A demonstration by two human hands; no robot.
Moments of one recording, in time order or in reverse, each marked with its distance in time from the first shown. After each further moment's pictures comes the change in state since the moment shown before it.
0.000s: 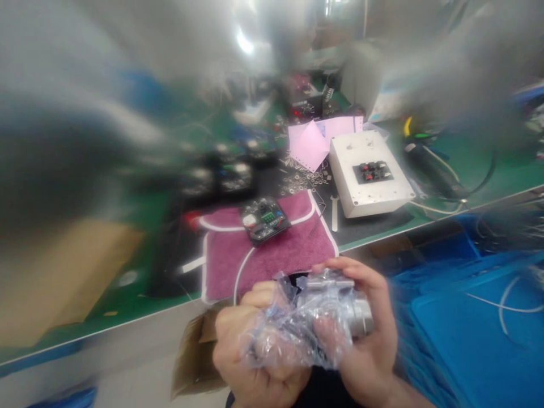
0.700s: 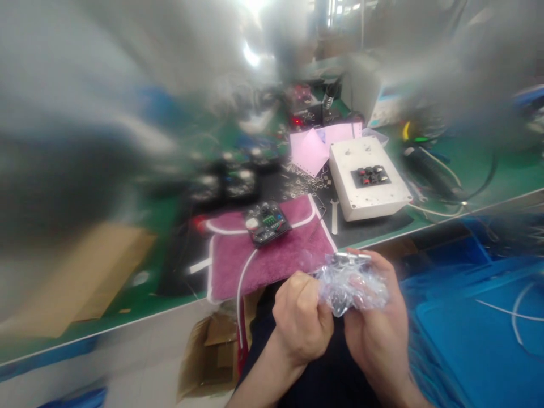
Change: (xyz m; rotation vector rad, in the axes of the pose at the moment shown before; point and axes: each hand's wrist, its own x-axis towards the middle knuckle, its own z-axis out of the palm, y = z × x) left_hand -0.006 -0.023 0.028 0.215 -0.242 0.320; right_hand 0.003 0.009 -0.015 0.202 0.324 0.317
